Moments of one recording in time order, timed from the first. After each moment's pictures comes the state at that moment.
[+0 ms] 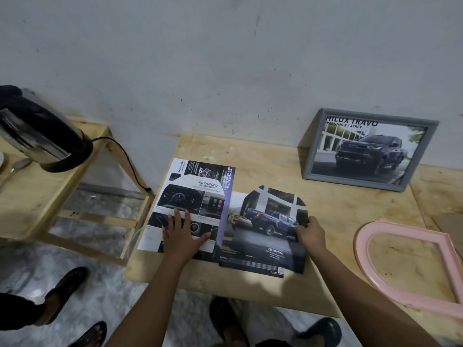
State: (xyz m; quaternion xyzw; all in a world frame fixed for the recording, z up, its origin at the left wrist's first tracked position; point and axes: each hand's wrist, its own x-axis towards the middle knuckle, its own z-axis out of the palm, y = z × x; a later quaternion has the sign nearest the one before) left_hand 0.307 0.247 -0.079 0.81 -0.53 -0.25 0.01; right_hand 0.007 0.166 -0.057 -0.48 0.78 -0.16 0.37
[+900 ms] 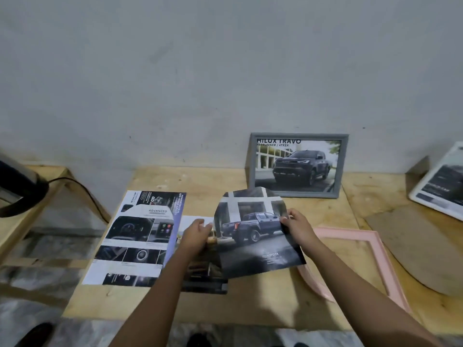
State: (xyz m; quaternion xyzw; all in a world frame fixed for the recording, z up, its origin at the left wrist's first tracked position) left_hand 0.150 0.186 0.004 0.75 -0.45 -0.42 0.23; right_hand -0.104 0.137 0.006 -0.50 0.67 -0.29 0.48
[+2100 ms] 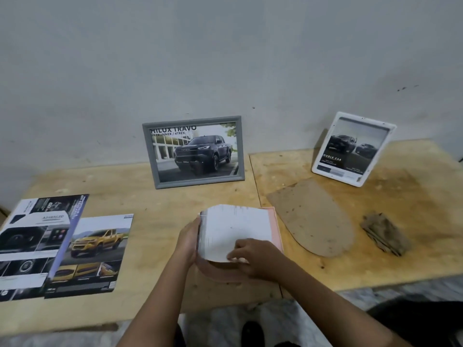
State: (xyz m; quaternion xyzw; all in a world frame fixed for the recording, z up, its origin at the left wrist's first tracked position) left_hand -0.140 0.177 -0.020 0.68 -0.22 -0.60 0.37; right_hand -0.329 0.216 -0.008 -0.88 0.42 -0.03 0.22
